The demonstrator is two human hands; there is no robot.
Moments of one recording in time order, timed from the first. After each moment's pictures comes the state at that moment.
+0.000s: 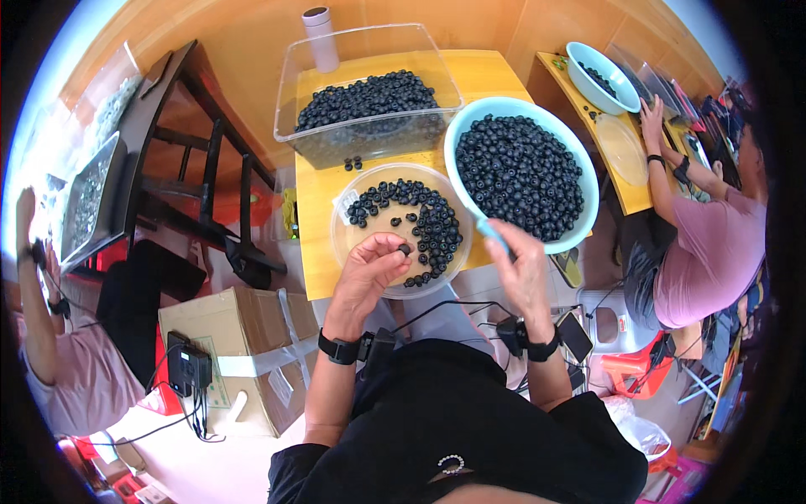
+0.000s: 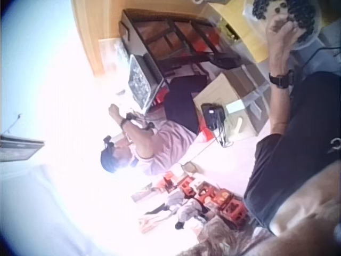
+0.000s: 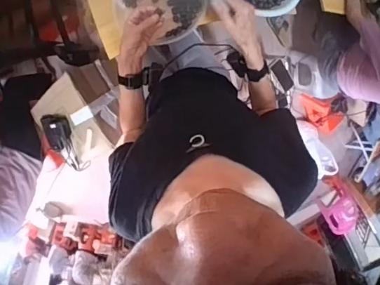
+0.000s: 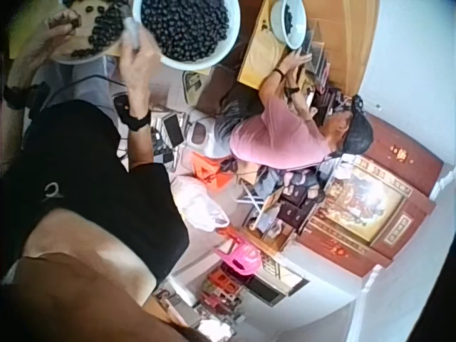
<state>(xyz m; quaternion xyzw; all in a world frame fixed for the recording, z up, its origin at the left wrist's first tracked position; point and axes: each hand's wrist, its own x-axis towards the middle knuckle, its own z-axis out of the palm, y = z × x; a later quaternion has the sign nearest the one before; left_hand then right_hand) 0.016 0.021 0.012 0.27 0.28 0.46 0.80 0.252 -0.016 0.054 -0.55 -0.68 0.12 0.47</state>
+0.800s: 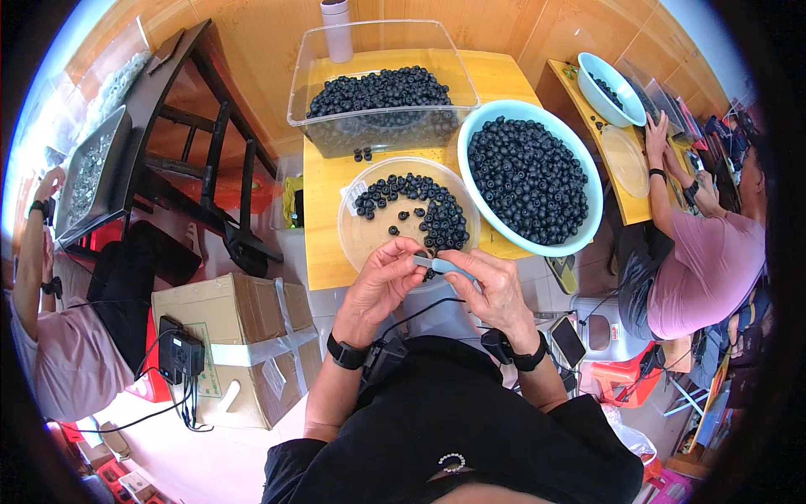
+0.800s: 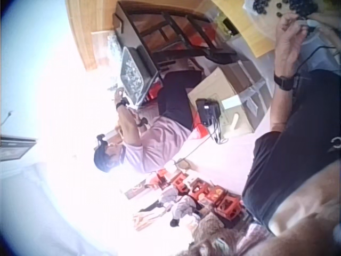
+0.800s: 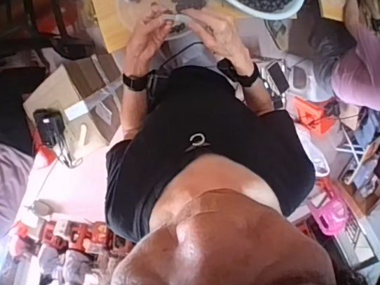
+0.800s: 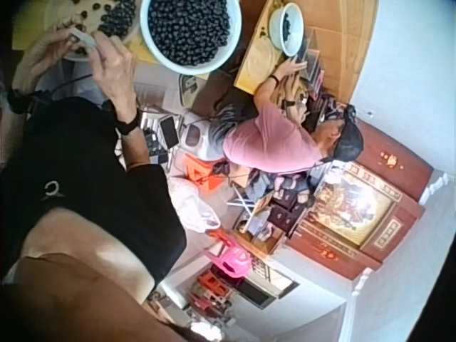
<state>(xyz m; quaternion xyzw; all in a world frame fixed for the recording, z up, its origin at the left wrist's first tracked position) 0.017 0.004 0.013 0.16 0.12 0.44 0.87 0.208 -0.031 0.074 -0.50 -0.76 0.21 0.35</state>
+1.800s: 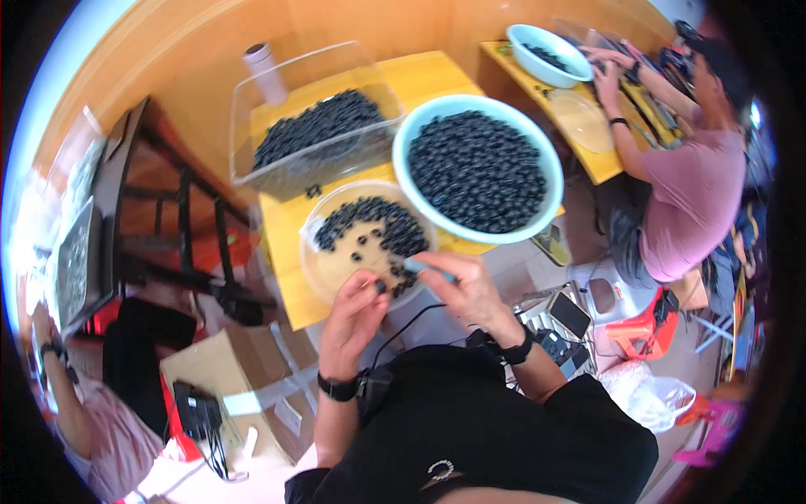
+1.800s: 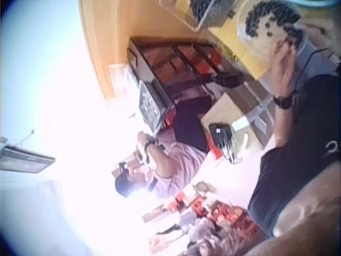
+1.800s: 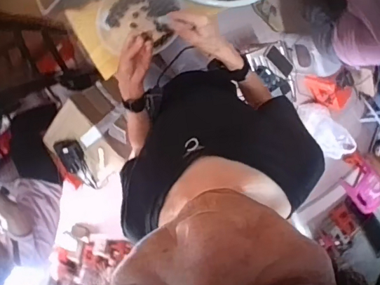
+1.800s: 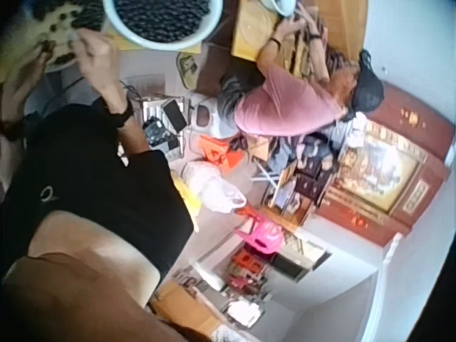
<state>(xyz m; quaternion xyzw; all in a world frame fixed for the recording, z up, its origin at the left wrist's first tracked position) 0.026 -0.006 0.023 0.15 0.15 0.44 0.87 0.221 -0.036 0.065 -0.53 -0.65 0.29 0.46</state>
